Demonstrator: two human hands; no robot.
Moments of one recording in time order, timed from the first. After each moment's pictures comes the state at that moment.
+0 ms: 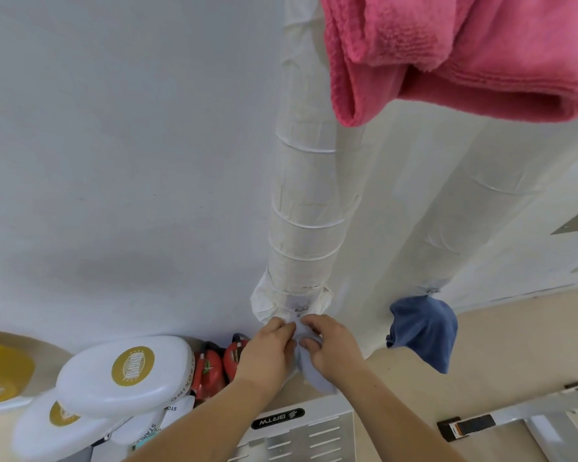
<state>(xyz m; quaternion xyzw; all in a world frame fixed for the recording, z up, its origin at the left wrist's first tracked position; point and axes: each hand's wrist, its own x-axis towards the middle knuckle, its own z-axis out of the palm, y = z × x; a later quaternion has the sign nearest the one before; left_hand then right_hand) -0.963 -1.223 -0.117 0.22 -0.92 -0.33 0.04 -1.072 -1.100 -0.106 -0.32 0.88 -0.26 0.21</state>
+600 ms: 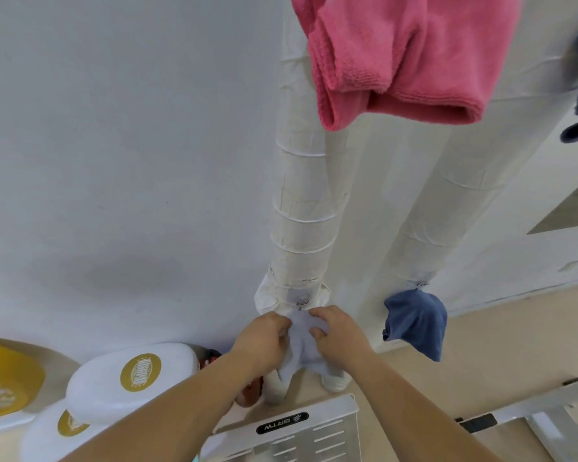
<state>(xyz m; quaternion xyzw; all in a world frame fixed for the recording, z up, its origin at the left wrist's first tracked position) -0.951 -1.244 -0.082 0.19 -0.93 -0.30 -0.04 -1.066 -1.093 -0.082 -0.31 0.91 -0.20 0.21</state>
